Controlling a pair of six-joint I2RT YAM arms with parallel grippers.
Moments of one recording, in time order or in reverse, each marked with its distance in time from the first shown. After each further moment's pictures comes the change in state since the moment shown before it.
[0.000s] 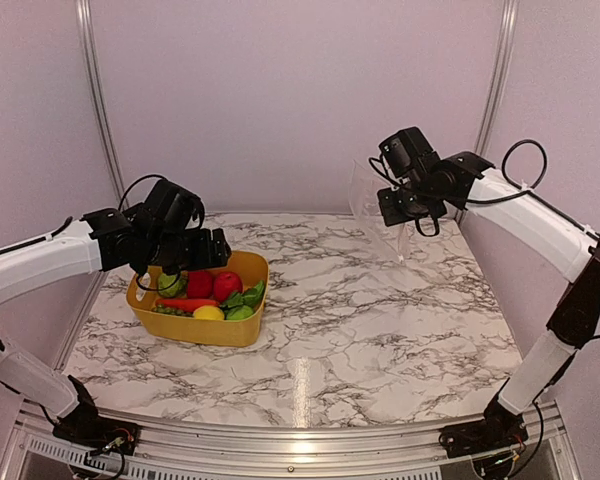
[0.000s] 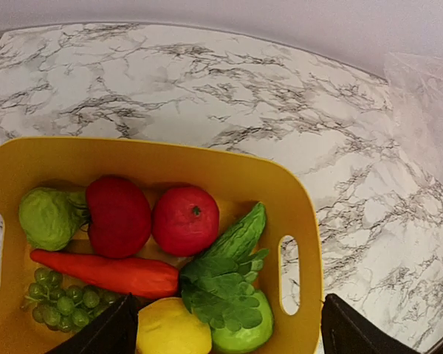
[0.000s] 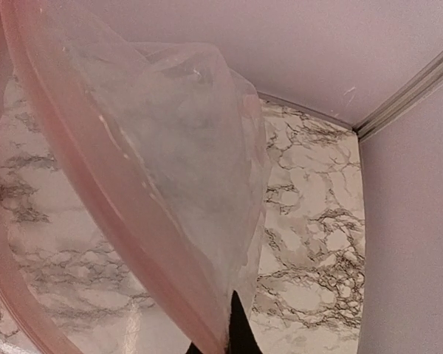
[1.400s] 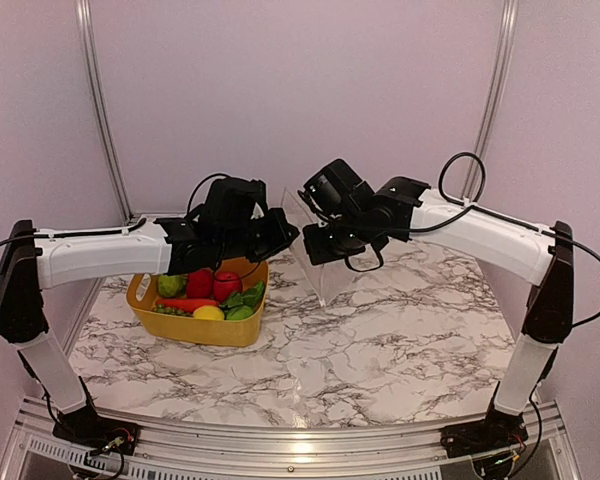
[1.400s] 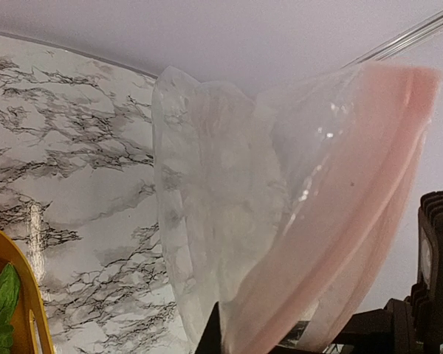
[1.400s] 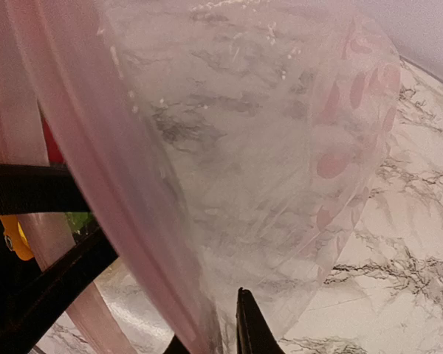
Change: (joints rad) left arm -0.115 0.332 0.163 0.526 0.154 -0.256; right arm 0.267 0.167 0.042 0.079 -0.246 0.240
